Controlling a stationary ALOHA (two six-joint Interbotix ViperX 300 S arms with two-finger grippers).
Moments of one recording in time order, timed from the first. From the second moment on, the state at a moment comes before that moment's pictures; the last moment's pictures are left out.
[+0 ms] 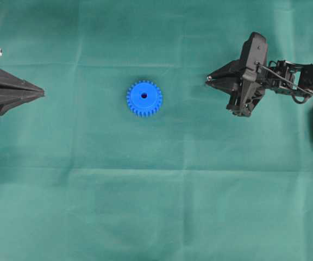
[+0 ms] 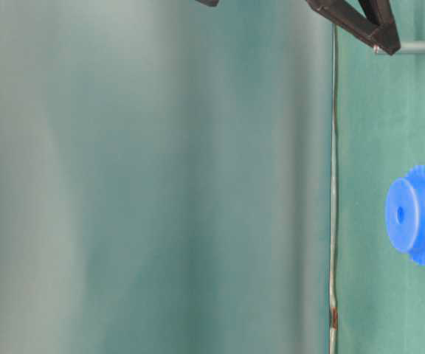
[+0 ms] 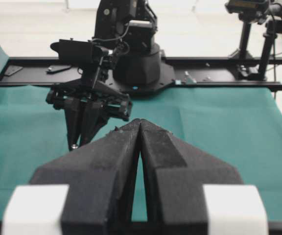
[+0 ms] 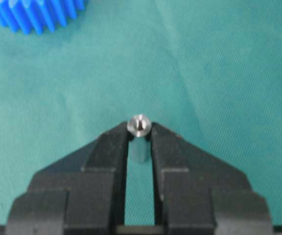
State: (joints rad) left arm -0.01 -0.97 1.18 0.01 -0.25 0.00; right arm -0.29 -0.03 1.12 0.02 -0.48 -0.01
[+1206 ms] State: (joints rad) left arm -0.01 -0.97 1.18 0.01 -0.25 -0.01; right arm -0.29 -0.32 1.04 0.02 -0.20 -0.01
